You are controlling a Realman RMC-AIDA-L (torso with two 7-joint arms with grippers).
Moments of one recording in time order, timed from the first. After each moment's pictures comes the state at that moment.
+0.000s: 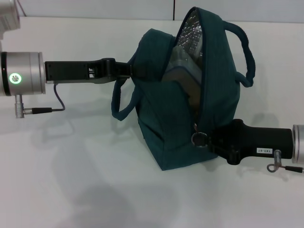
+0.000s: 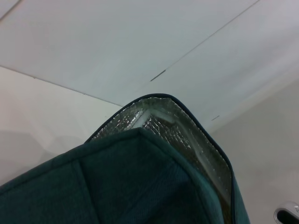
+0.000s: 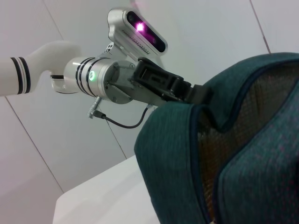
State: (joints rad) left arm -0.56 -2.03 0.81 0.73 1.84 1.62 -2.22; right arm 0.55 2.02 -1.40 -0.41 -1.37 -1.42 1.31
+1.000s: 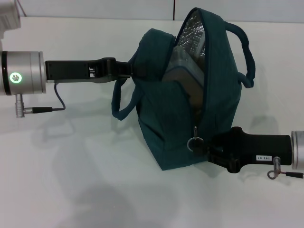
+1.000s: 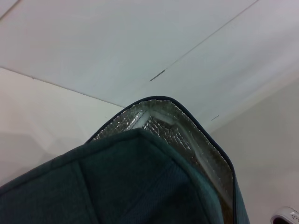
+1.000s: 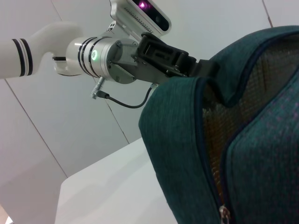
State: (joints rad) left arm -0.57 -2.03 0.81 0.73 1.84 1.62 -2.22; right arm 0.55 2.02 -1.42 -0.40 -1.39 -1.41 1.31
